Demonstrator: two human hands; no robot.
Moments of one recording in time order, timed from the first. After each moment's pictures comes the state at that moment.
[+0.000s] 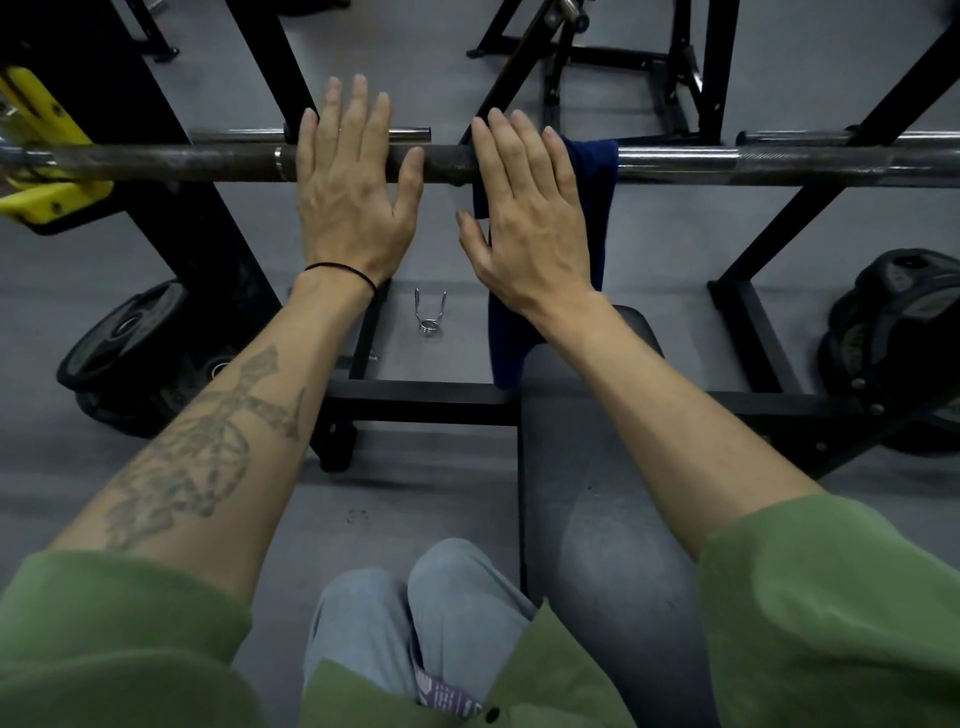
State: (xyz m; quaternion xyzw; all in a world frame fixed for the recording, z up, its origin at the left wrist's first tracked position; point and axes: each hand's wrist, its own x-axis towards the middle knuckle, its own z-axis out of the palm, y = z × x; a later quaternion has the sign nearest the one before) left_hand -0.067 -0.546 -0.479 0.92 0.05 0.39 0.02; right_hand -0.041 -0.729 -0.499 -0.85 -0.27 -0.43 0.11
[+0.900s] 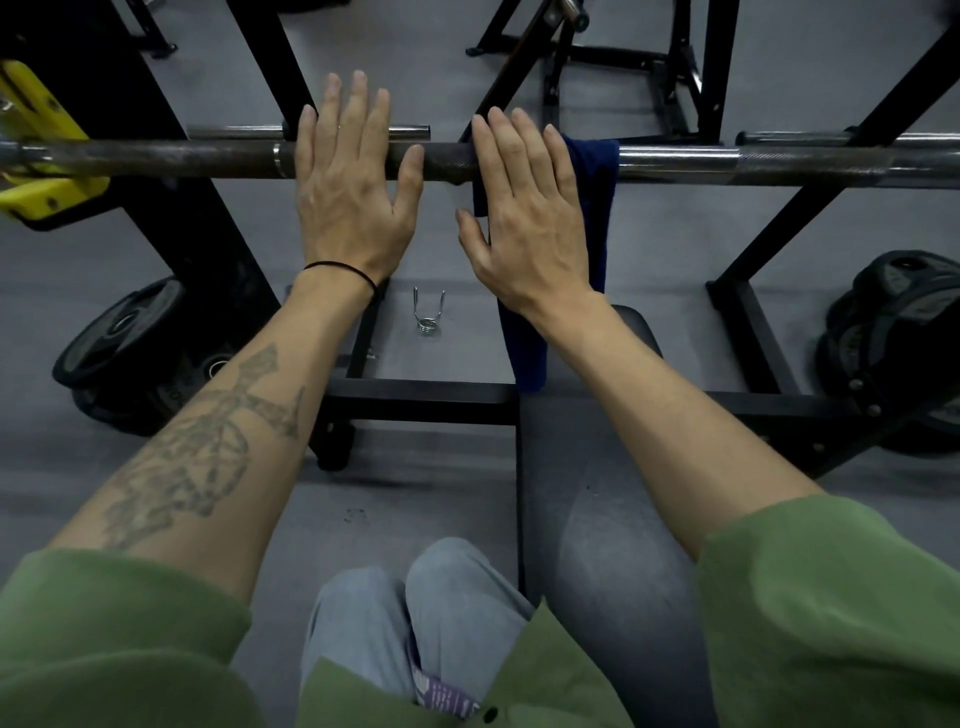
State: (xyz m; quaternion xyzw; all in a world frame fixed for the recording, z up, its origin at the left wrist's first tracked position) left_hand -0.067 -0.547 -0.480 0.92 0.05 0.40 0.02; right_hand -0.041 -0.728 -0.499 -0.85 -0.27 -0.43 0.13
